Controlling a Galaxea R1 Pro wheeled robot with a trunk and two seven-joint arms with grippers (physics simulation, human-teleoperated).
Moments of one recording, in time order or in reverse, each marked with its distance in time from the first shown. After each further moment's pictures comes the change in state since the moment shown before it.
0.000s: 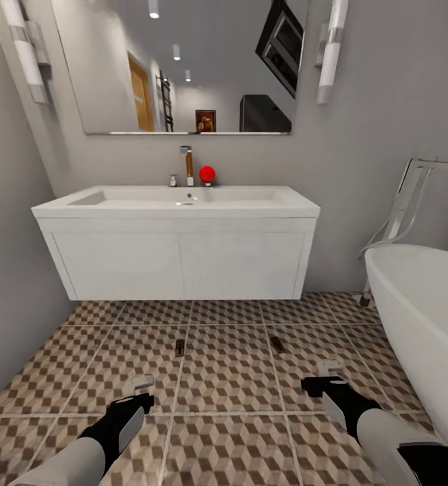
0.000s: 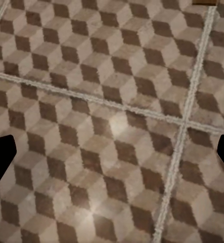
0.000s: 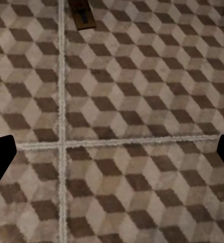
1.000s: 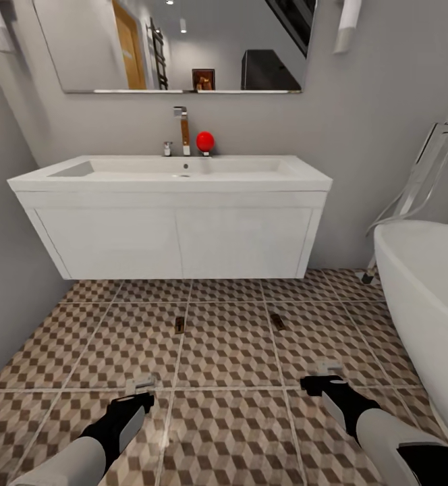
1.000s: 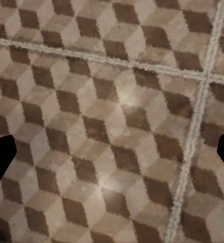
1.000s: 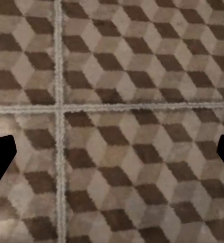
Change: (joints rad) left arm 0.000 -0.002 0.000 -0.009 -0.039 0.017 0.000; right arm 0.000 0.002 0.000 -0.002 -0.003 -0.010 0.000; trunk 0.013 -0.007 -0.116
